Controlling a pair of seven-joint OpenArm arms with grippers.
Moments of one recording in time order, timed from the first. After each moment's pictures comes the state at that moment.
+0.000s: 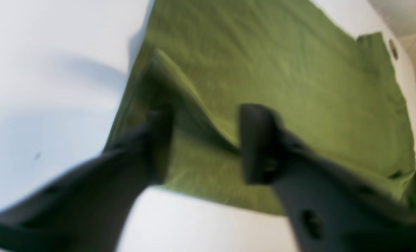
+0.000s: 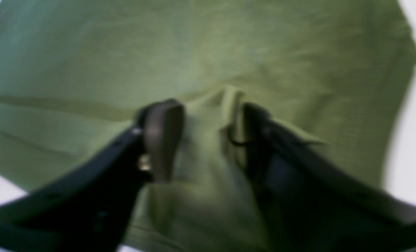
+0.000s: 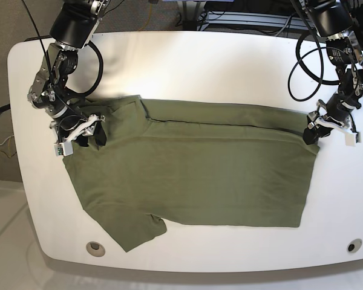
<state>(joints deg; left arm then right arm) 2.4 -16.3 -30.7 82.5 -45.7 -19.8 50.8 3.7 8.2 29.8 80.2 20.9 39.7 -45.4</state>
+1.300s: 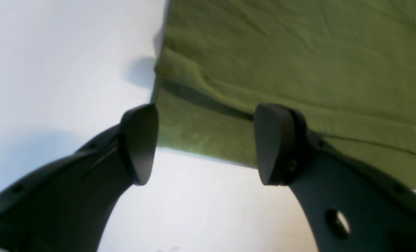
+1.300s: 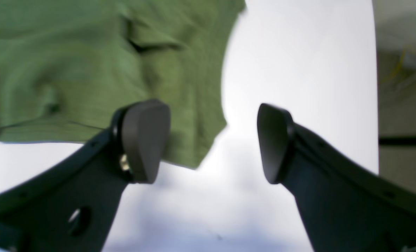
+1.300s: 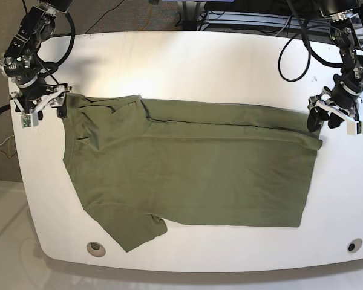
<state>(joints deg) 12.7 -18.4 -29.5 94.9 -39.4 -20.9 45.4 -12.0 13.4 37.6 99.9 20.9 34.6 -49.9</state>
